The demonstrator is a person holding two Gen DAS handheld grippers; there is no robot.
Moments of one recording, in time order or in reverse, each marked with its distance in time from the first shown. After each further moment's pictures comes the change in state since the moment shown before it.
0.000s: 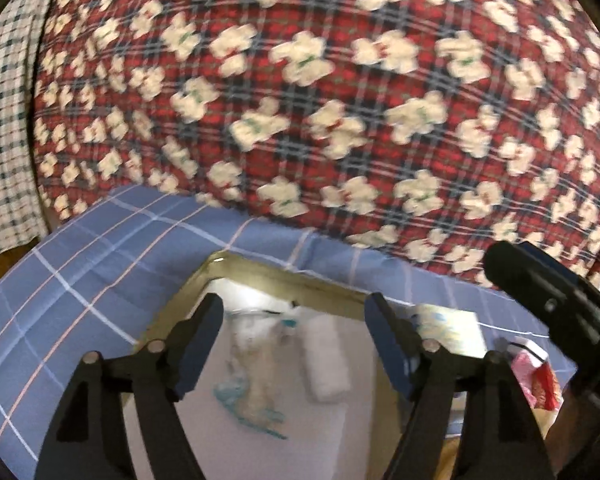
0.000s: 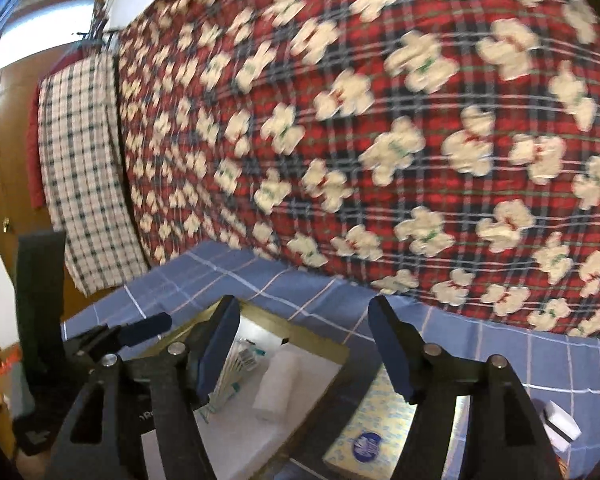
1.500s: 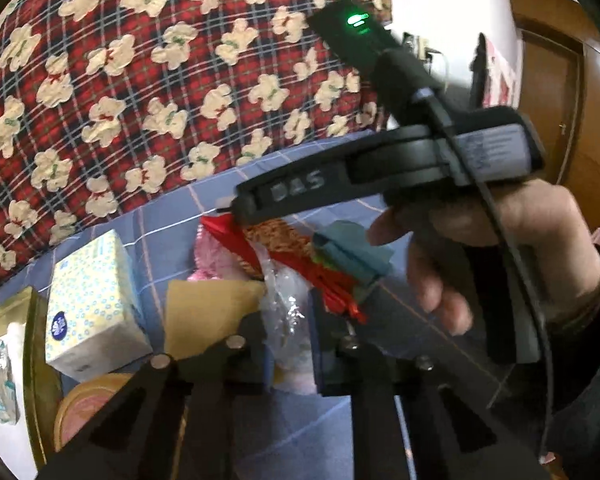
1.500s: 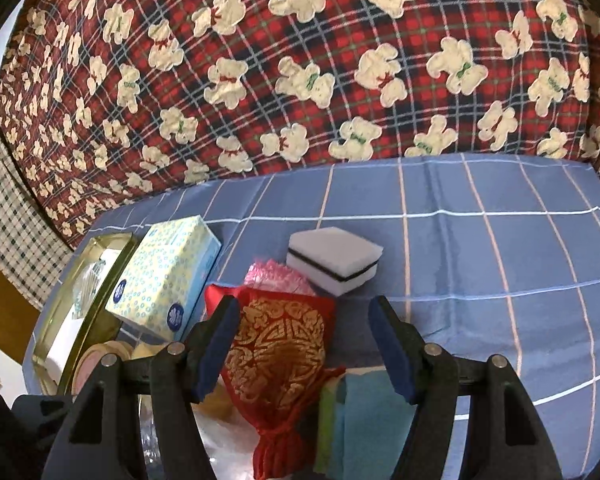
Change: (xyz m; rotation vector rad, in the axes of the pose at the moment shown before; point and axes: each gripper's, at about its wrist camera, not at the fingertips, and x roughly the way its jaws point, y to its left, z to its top) left arm -0.051 -0.254 -0.137 0.682 0.179 -0.533; right arm -0.104 -0.222 -0.112 0.401 0.273 -0.200
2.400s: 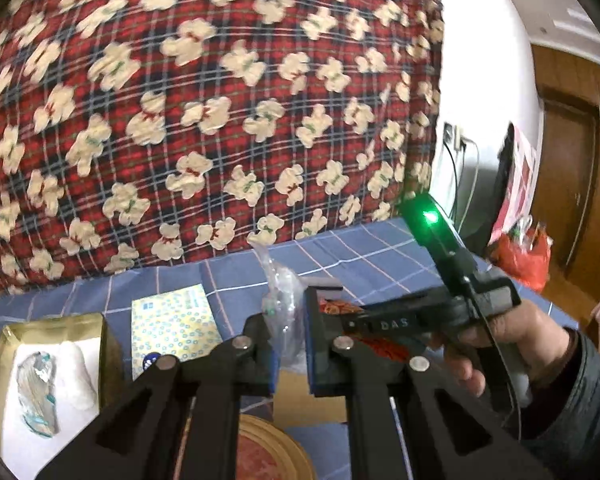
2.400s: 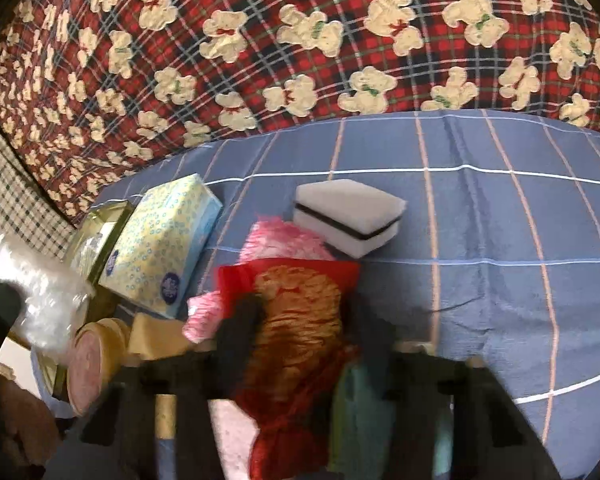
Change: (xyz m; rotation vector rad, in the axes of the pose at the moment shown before) left arm -0.059 0.081 0.013 -0.168 -0.246 0.051; right arm 0.030 -0.001 -0.013 0.017 0.137 0.040
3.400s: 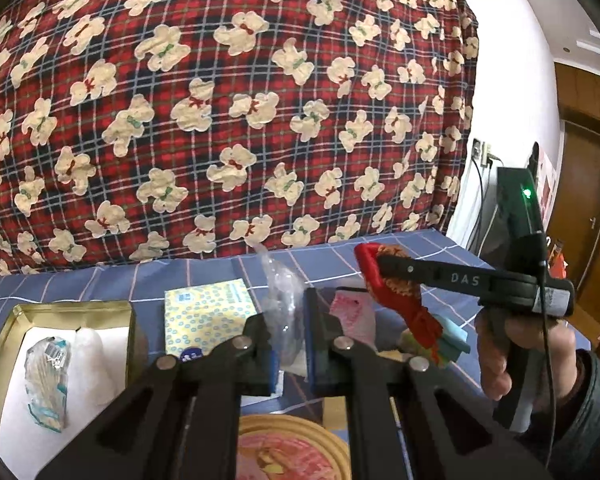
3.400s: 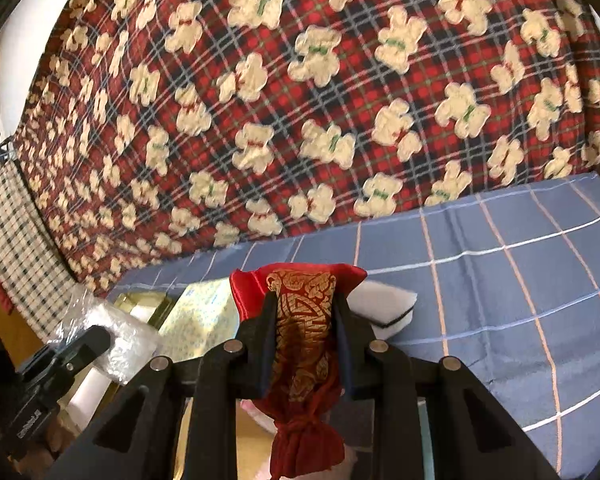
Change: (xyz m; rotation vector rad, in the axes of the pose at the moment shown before) left arm 0.001 0.034 -0.009 -0.060 -0.023 0.072; right arm -0.041 0.018 0.003 0.033 -0.358 0.062
